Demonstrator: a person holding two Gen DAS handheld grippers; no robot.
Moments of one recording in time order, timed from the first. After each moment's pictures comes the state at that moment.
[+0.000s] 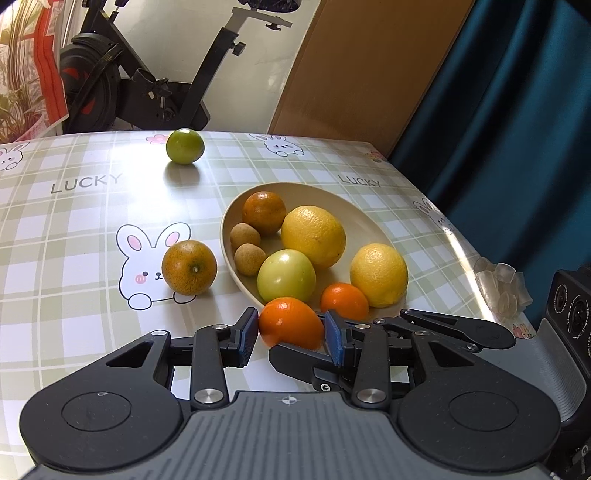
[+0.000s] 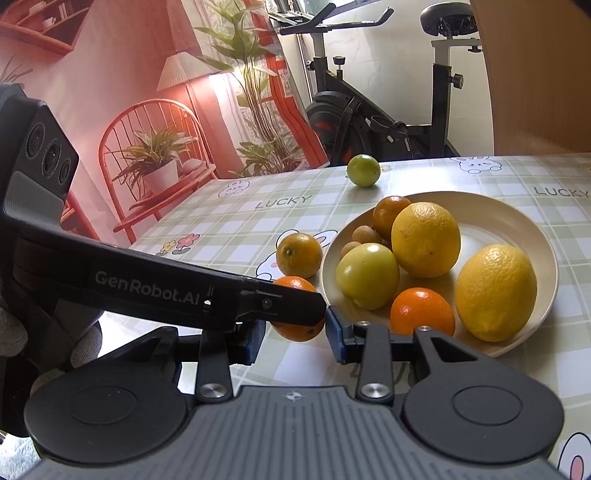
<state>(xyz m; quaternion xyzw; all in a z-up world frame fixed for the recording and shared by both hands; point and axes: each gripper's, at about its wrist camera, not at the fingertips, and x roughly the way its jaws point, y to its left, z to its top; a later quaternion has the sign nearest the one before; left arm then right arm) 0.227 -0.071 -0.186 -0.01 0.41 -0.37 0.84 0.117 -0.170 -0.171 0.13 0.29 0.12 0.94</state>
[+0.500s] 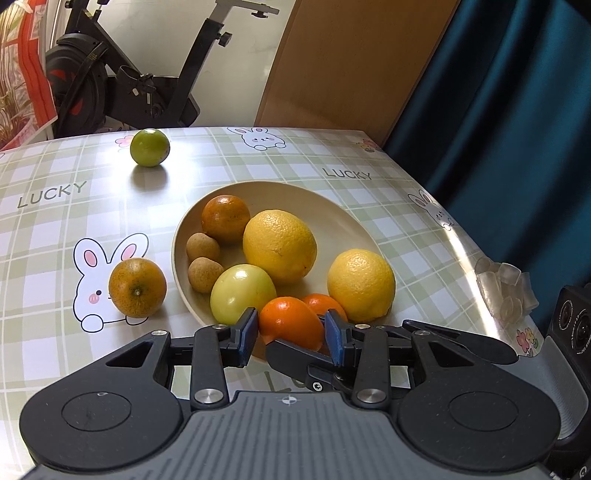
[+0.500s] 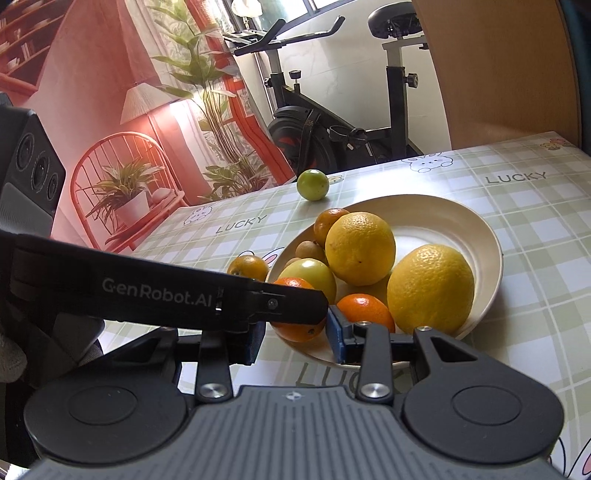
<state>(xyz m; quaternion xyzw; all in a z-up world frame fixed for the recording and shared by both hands) 0.232 -0.119 -0.190 0.02 0.42 -0.37 0.83 0.110 -0.210 -0.173 0.18 0.28 0.07 0.94</state>
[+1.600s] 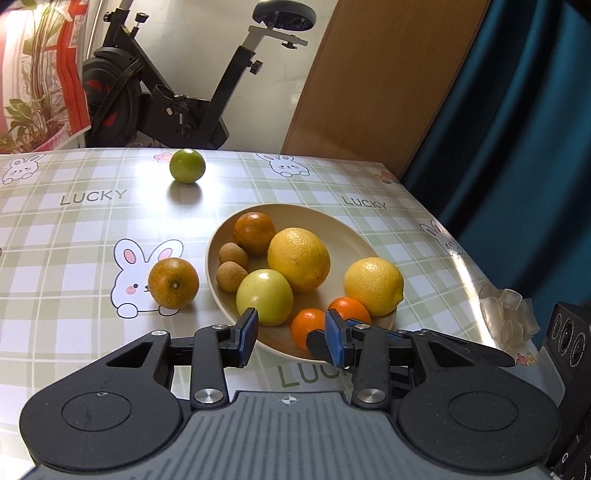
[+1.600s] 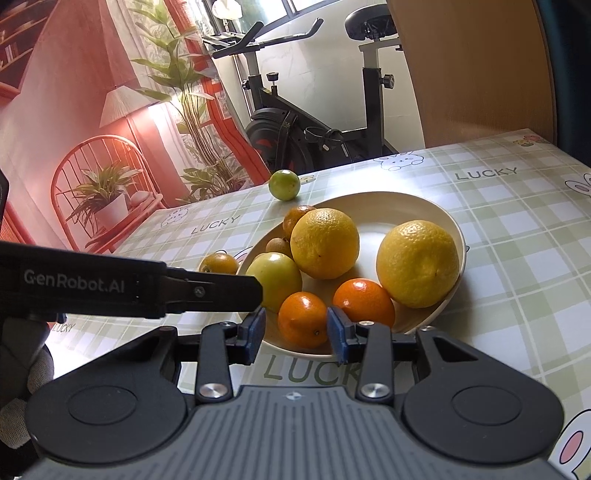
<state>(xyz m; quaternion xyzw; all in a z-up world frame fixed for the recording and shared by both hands) 0.206 -0.088 -0.170 -0.02 0.39 -0.32 0.87 0.100 -0.217 -0.171 0.18 0.28 0.03 0.94</state>
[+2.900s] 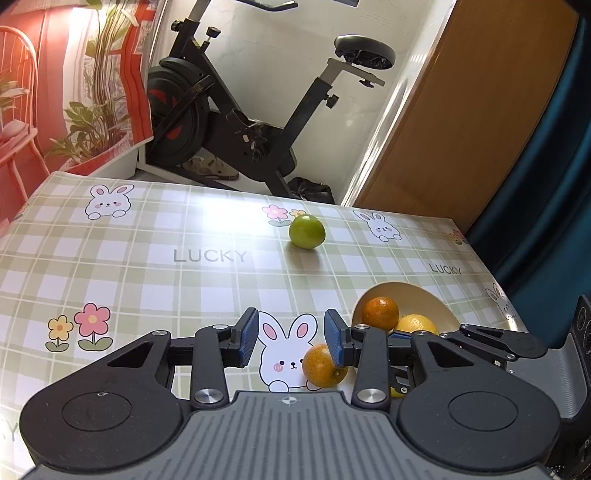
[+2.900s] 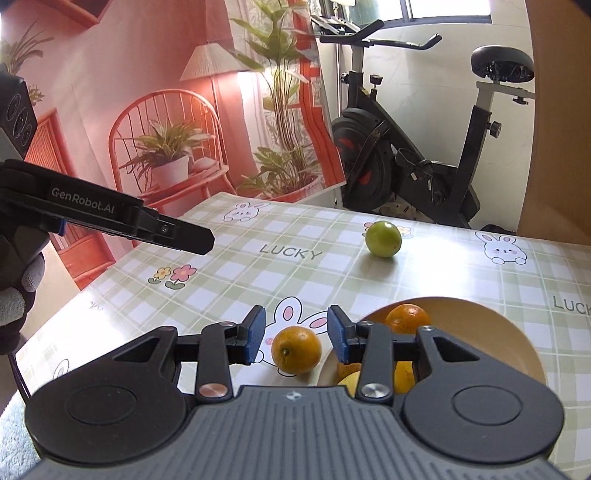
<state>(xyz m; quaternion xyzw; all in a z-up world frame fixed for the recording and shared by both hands) 0.297 0.001 -0.127 -0.04 0.39 -0.25 0.88 0.196 -0.162 -0.132 0.04 0.30 0.15 0.94</state>
